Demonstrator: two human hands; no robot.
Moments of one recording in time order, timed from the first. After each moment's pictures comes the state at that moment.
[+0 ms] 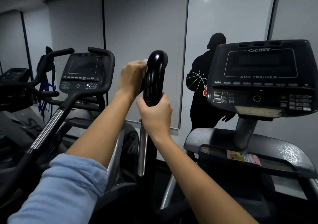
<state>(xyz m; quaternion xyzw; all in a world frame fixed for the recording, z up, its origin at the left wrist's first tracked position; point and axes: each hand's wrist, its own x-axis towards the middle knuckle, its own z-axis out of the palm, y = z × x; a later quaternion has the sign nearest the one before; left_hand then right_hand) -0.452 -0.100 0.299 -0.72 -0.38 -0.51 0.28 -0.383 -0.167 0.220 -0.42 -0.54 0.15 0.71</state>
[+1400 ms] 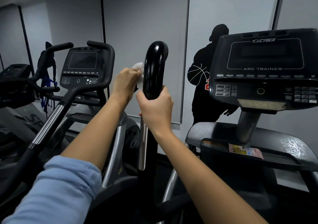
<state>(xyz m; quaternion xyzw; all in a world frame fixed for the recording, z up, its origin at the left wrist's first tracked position) -0.470 -0.068 0.270 -0.73 -0.46 -0.38 0.32 -0.383 -0.163 0.218 -0.42 -0.55 0.14 0.71</state>
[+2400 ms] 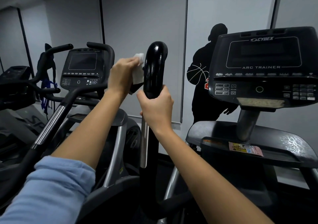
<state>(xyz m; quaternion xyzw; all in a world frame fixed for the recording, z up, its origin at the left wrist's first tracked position) -0.482 -0.076 0.282 -0.72 -0.39 -0.48 0.32 -0.383 -0.165 0.218 -0.42 -0.55 0.13 0.71</state>
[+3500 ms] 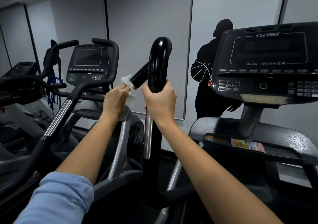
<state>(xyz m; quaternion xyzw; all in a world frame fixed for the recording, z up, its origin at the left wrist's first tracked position) -0.518 -0.070 0.205 -0.71 -0.53 -0.34 0.30 -0.384 -0.163 0.218 -0.43 -0.54 0.13 0.71</state>
